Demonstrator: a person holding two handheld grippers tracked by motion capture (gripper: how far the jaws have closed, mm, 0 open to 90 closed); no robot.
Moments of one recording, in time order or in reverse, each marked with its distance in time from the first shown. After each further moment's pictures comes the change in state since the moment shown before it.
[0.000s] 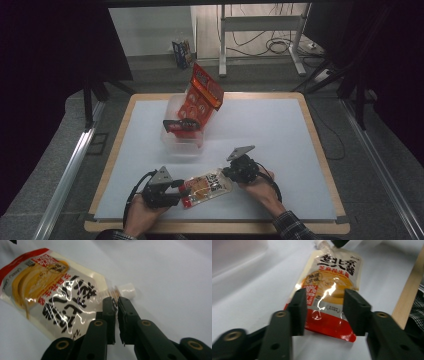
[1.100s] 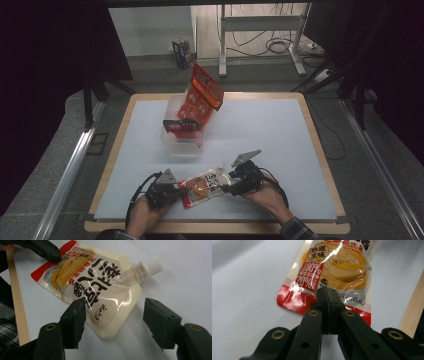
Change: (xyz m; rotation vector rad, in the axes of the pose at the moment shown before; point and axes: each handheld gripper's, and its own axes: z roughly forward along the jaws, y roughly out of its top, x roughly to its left) left arm 0.008 -0.009 0.018 0.107 -0.006 -0.025; right arm 0.008 -0.015 -0.008 0.012 0.158 0.065
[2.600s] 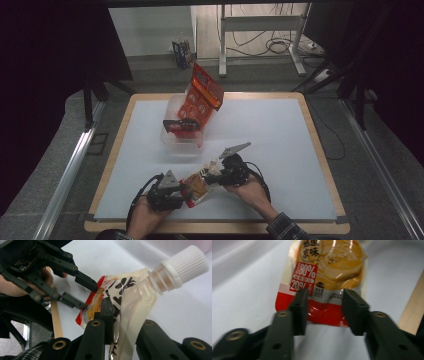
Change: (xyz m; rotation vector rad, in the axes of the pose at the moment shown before) left arm -0.017 0.005 -0.006 -0.046 0.063 0.064; right arm 0.017 0.040 0.008 -0.109 0.169 0.057
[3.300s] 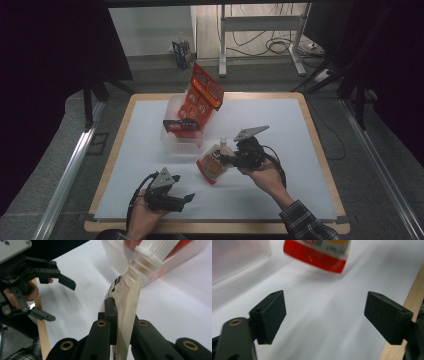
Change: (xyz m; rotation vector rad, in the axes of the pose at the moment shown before) left arm 0.002 0.002 -0.010 -0.115 0.010 -0.043; right arm -0.009 0.032 -0.061 -0.066 -0.147 -0.066
